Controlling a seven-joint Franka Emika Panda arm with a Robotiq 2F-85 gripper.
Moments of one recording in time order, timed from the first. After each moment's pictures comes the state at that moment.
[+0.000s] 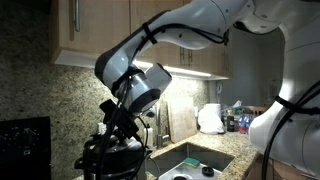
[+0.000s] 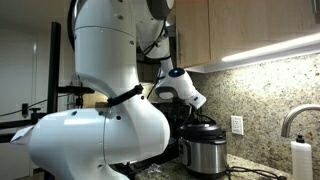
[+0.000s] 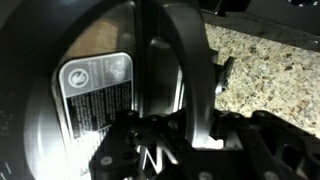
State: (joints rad) arm -2.02 0.13 2.59 -2.42 1.52 3.42 -0.05
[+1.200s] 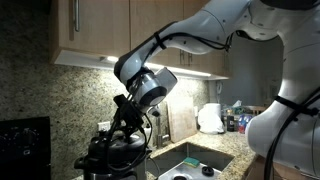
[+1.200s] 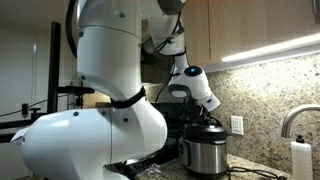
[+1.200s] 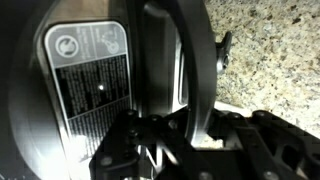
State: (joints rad) arm -1.79 0.22 2.22 -2.41 1.46 3.33 0.03
